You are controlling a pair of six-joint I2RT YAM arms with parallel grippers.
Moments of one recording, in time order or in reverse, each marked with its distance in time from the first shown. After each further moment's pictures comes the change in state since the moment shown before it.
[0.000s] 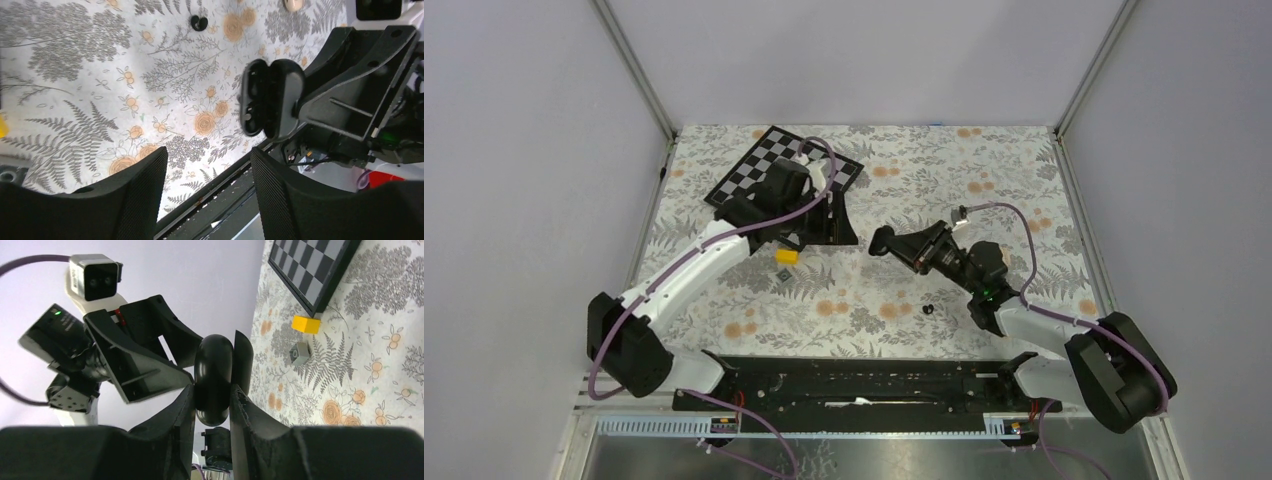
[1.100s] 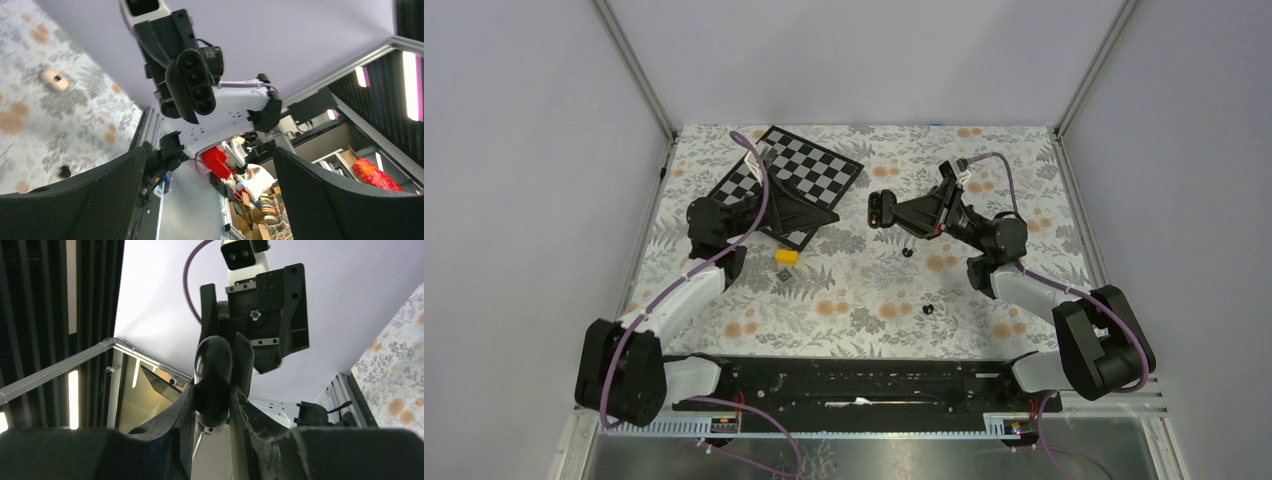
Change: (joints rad) left arm 0.318 -0.218 -0.504 1.450 0.728 -0.852; right arm -0.165 0.162 0.235 0.538 -0.474 0.404
